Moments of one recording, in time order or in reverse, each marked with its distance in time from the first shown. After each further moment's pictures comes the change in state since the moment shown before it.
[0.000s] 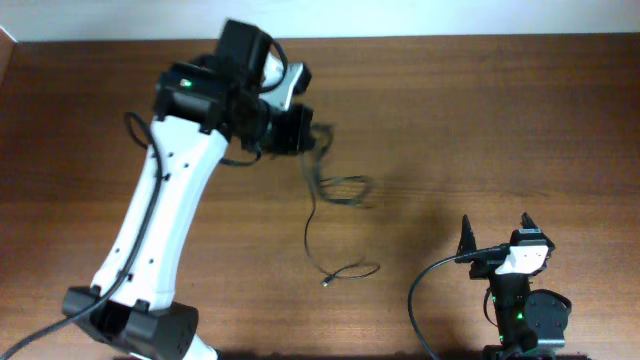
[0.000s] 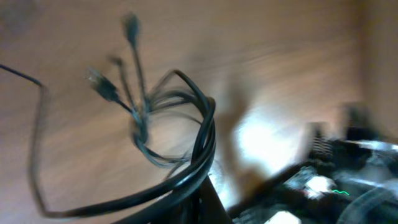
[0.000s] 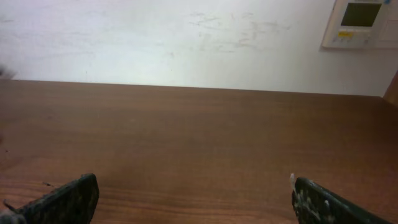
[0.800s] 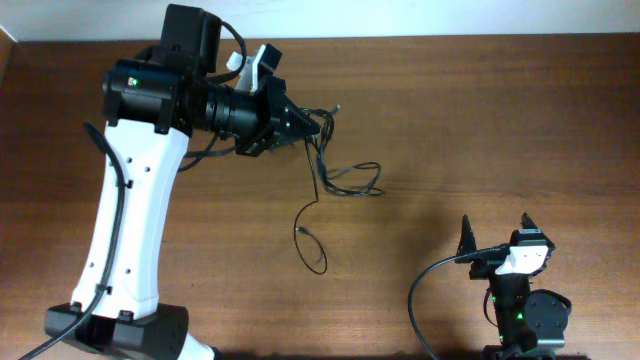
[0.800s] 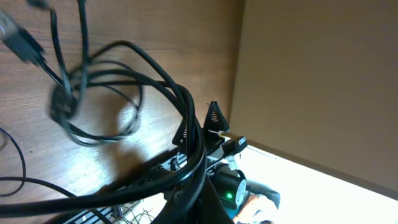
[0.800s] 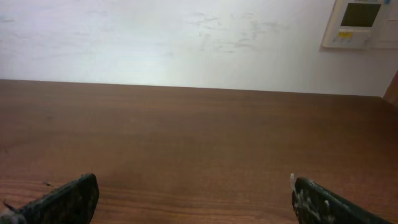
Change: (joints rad) left arm 0.122 -0.025 0.042 -0.064 0.385 -0.333; right arm 0.000 0.000 0.000 0.000 0.000 0.000
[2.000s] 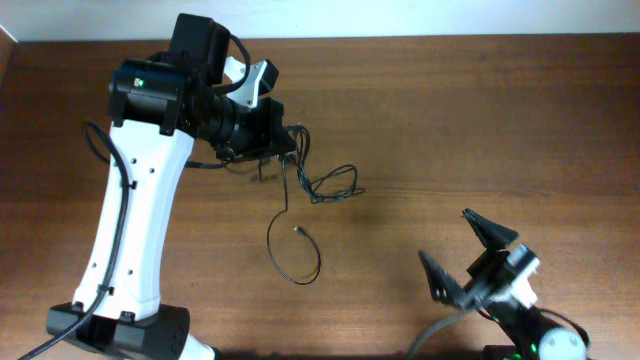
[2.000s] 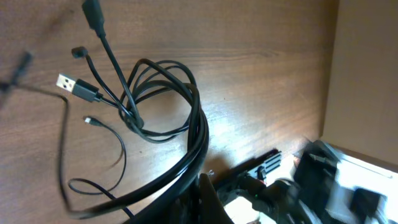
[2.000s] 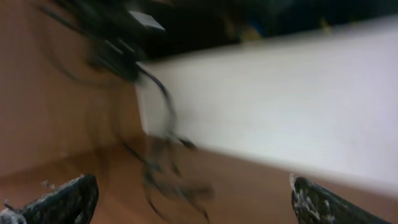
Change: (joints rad) left arm -0.022 0.000 0.000 -0.114 -0.326 0.252; right arm 0.000 0.000 0.010 0.470 -0.687 0.343
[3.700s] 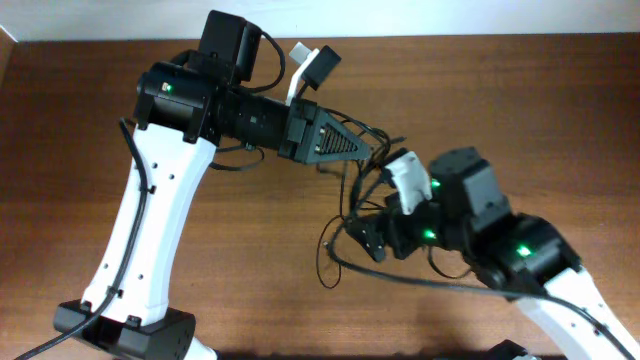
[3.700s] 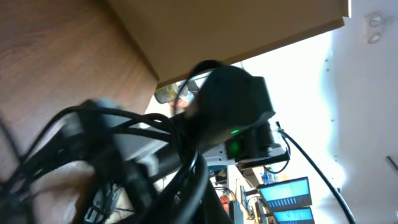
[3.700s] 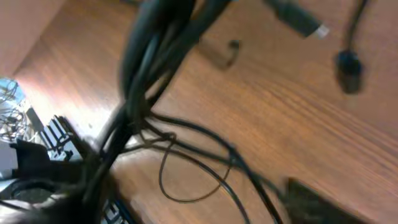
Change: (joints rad) left arm -0.099 0.000 0.000 0.117 0.795 0.253; right arm 0.583 1.130 1.101 -1.192 0.339 -0.149
